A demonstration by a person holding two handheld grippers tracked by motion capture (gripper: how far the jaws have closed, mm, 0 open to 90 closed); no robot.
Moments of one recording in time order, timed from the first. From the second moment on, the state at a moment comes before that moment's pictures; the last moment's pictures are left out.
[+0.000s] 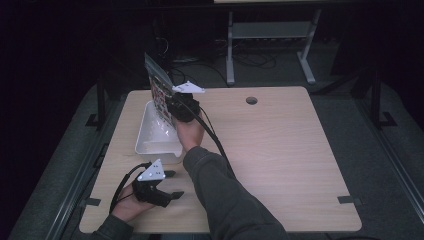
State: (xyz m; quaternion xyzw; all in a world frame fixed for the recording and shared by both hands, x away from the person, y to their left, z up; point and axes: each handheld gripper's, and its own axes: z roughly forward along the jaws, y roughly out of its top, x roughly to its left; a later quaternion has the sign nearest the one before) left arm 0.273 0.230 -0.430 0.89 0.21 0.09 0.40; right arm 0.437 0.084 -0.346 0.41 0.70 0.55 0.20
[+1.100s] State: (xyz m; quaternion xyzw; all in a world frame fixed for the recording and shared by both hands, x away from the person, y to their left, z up) left arm 0.273 0.229 -0.431 0.89 0.20 0.09 0.39; right arm 0.440 0.088 -0.369 0.40 0.75 0.48 0.22
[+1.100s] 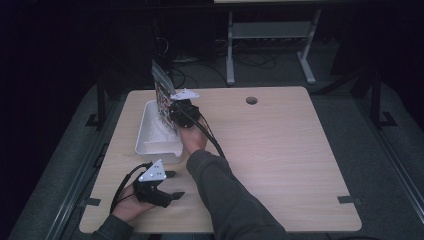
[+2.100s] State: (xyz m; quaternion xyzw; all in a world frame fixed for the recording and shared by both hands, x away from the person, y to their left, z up) left arm 0.274 0.227 -0.433 0.90 0.20 0.10 0.38; right arm 0.447 0.067 -0.366 0.41 0.74 0.50 0.17
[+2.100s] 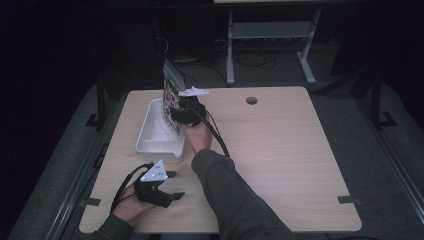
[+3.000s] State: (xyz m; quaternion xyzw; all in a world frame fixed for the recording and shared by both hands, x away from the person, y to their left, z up) left arm 0.276 0.225 -0.436 0.90 0.20 0.09 0.37; right arm 0.442 0.024 -0.359 0.39 0.74 0.54 0.08
